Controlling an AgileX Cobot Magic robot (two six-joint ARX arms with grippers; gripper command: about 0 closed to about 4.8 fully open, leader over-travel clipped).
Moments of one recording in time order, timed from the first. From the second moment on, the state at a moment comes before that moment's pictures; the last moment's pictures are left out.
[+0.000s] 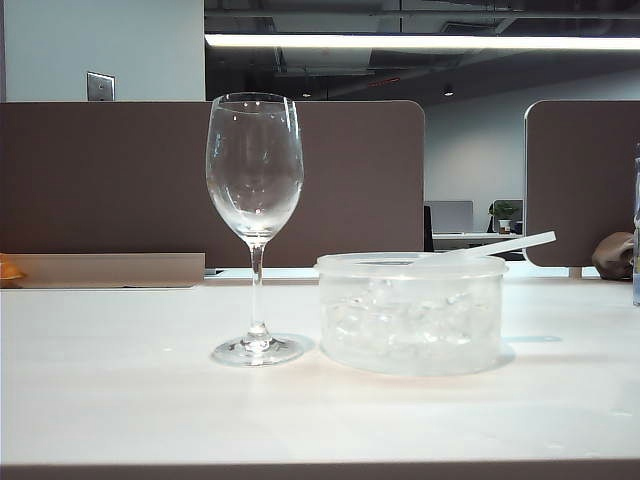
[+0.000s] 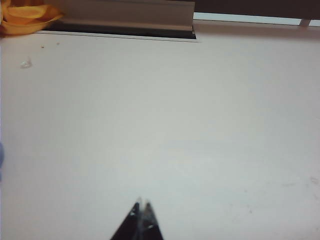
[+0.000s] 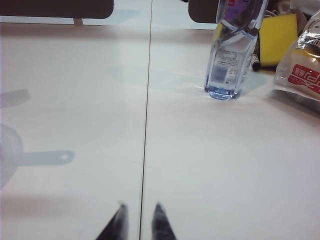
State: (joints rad) left arm 0.02 0.00 0.03 -0.24 0.02 -0.02; right arm 0.02 0.00 0.01 -0.18 0.03 -0.04
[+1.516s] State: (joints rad) left arm 0.02 0.00 0.03 -0.24 0.02 -0.02; right arm 0.02 0.00 0.01 -0.18 0.03 -0.04
